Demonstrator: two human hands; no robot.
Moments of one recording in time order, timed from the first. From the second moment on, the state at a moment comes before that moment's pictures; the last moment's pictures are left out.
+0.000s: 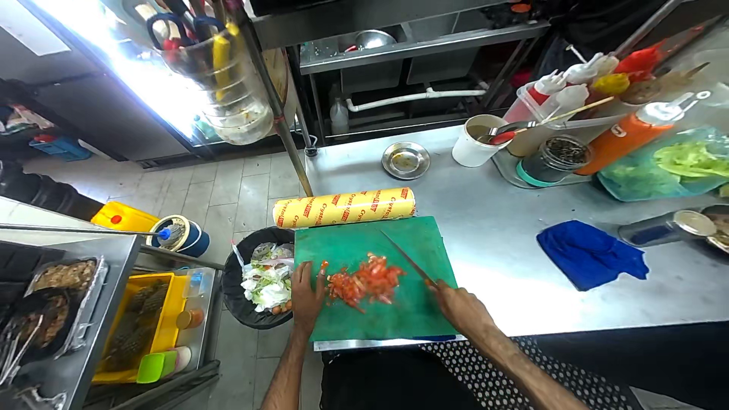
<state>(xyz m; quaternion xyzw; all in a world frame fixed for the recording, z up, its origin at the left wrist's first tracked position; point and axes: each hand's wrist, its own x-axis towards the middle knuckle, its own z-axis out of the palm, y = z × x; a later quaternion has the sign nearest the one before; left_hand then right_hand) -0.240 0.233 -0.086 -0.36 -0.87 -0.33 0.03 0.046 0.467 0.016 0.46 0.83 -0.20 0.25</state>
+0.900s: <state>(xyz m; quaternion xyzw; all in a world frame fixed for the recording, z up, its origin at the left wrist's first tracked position) -0.220 0.237 -0.086 -0.30 -0.87 -0.40 0.04 0.022 0.429 -0.005 0.43 0.85 -0.16 0.27</state>
